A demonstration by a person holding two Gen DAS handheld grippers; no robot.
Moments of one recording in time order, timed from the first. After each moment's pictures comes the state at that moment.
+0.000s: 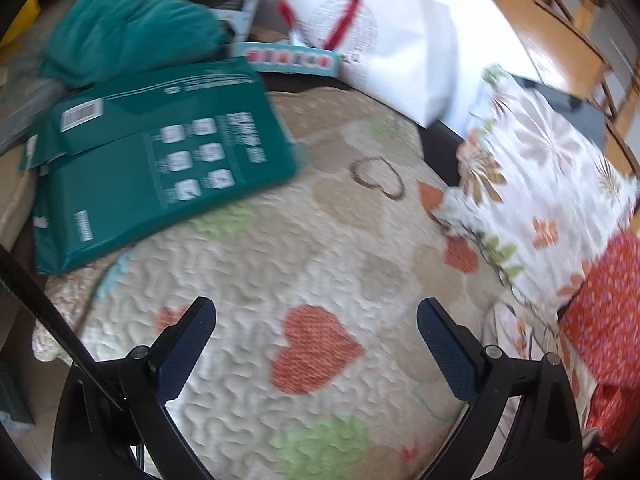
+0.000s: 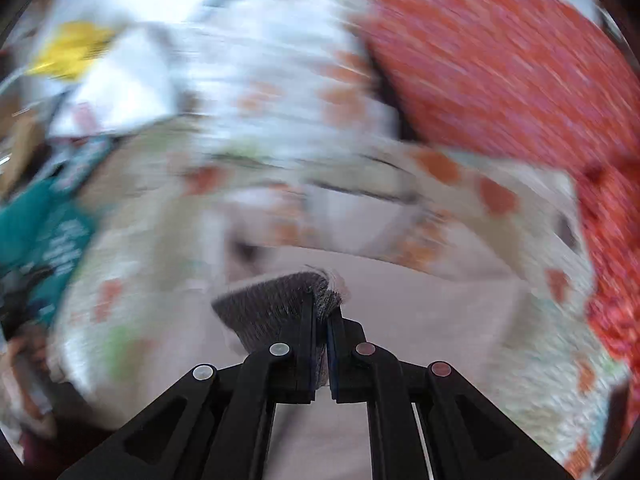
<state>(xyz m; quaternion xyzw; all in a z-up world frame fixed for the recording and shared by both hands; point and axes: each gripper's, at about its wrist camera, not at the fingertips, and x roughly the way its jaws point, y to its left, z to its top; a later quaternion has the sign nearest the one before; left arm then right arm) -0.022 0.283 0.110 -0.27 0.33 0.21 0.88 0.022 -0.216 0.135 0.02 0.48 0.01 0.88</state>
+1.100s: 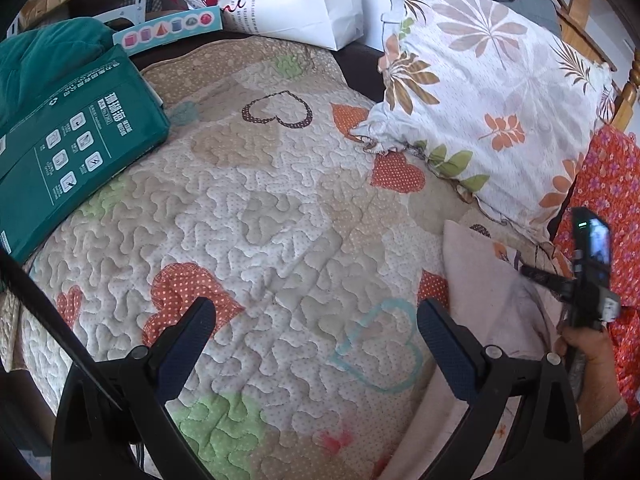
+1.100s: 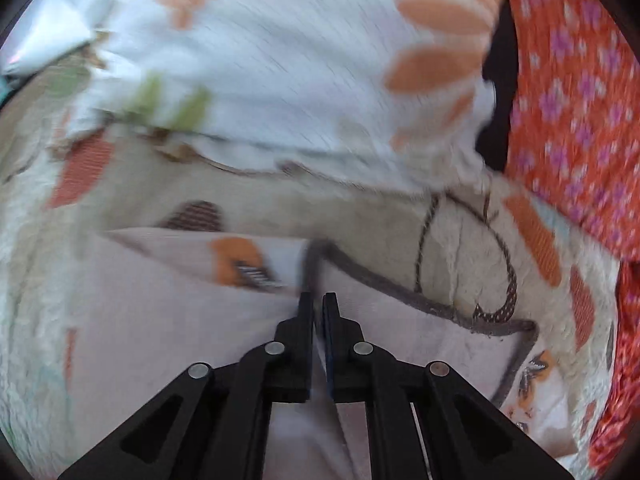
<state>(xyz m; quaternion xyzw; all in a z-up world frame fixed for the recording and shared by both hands) 0.050 0.184 0.088 -0.19 0.42 0.12 0.88 0.247 -0.089 0.022 -0.10 0.49 0.03 0.86</state>
